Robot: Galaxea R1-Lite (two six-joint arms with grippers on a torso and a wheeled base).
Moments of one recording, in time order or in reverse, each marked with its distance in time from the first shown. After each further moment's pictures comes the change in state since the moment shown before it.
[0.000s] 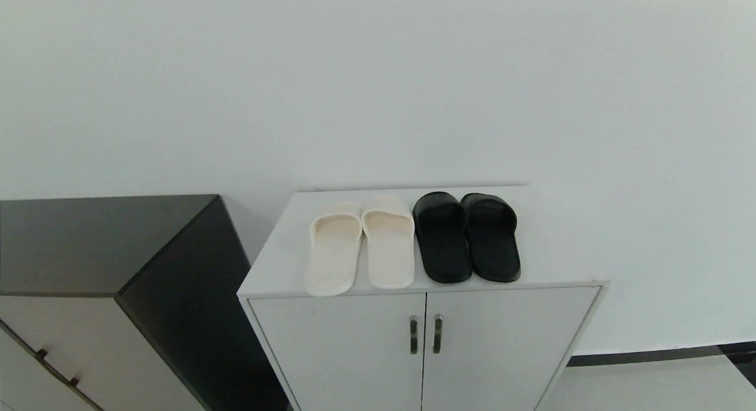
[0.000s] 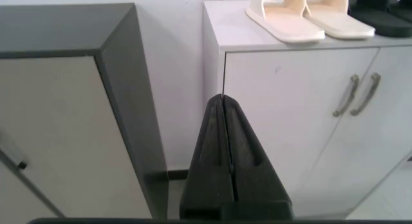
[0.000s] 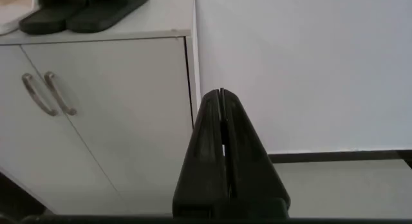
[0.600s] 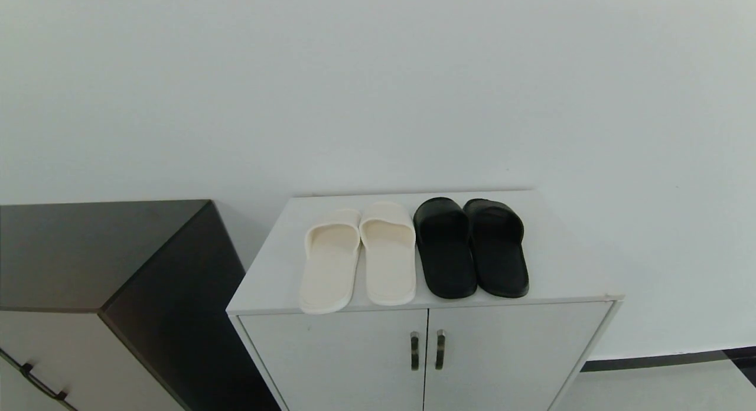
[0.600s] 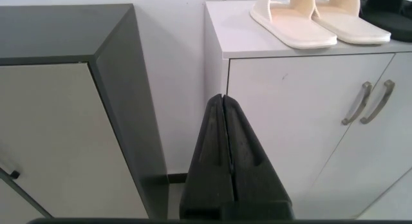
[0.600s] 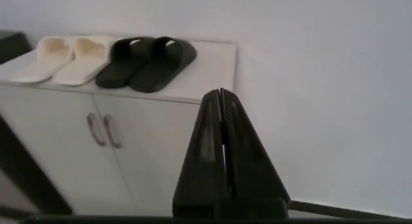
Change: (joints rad) left arm 0.000 0.000 0.000 0.000 0.001 0.000; right arm 0.030 0.218 -0.345 0.070 0.138 -0.014
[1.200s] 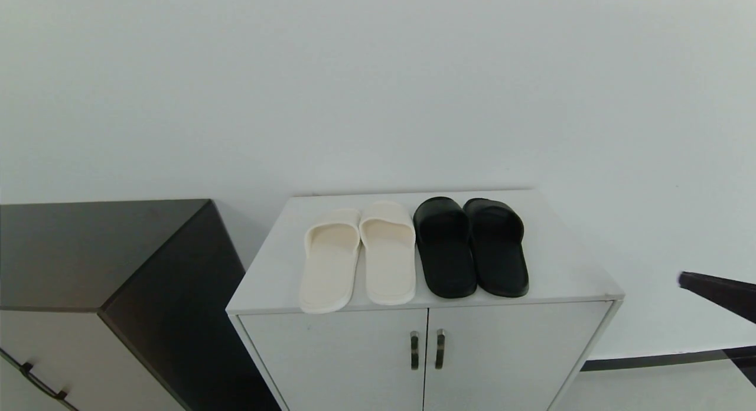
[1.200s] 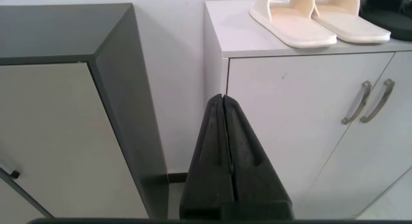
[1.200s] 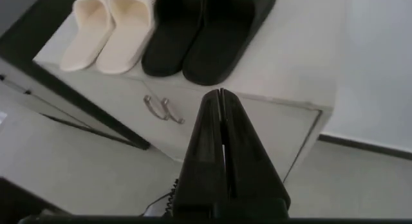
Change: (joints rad) left arm 0.000 0.000 0.000 0.000 -0.002 0.001; right arm 0.552 0.793 -0.273 -0.156 -0.299 0.241
